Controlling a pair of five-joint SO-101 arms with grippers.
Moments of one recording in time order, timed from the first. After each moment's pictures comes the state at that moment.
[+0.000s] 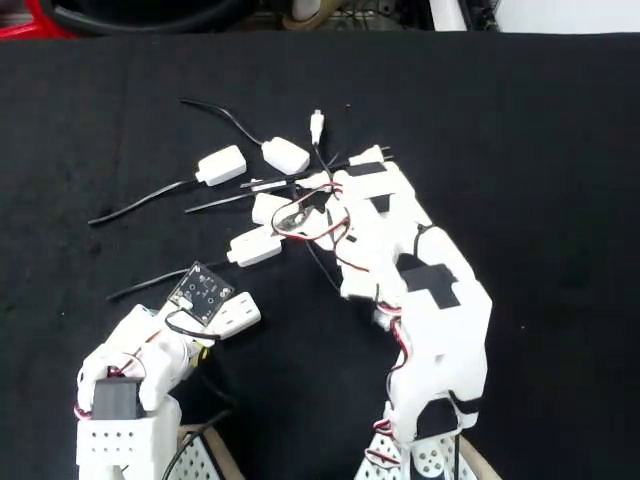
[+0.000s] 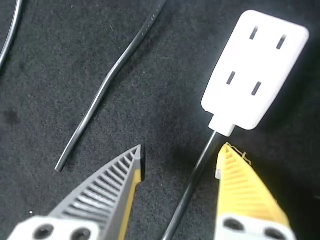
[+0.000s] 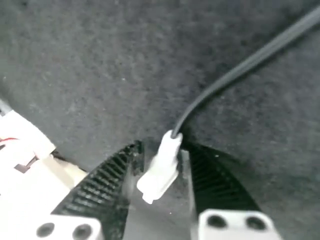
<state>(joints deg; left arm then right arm) -6.2 -104.5 96.0 74.2 -39.9 -13.1 31.3 8.8 91.6 57.9</state>
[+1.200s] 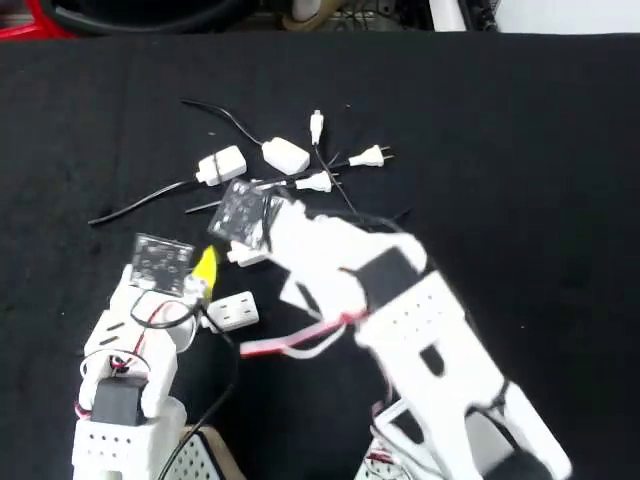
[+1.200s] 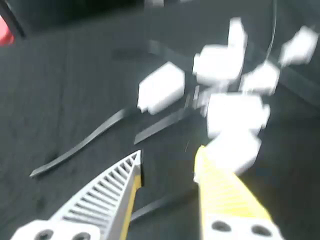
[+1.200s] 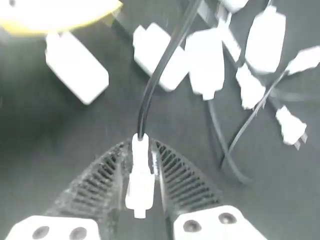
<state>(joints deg) 1.4 -104.2 90.9 44.0 -6.9 -35.3 -38.1 36.4 70.0 32.3</state>
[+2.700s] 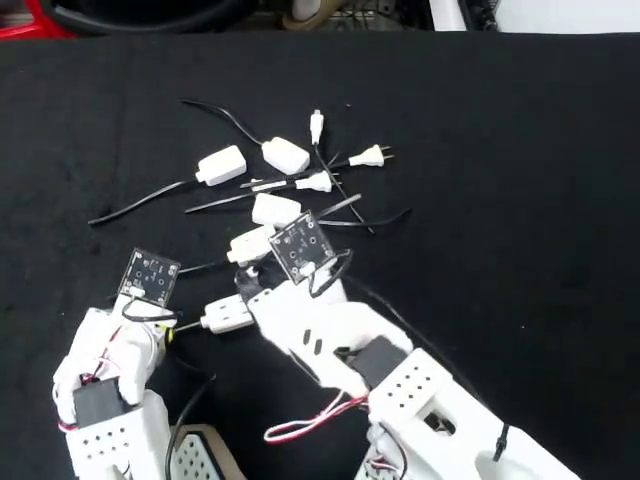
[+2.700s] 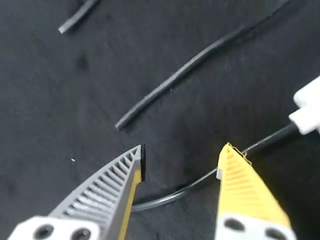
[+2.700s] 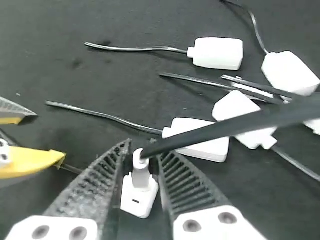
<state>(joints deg) -23.5 -104.5 95.6 69.7 -39.0 -43.0 -55.5 80.3 15.5 -7.0</state>
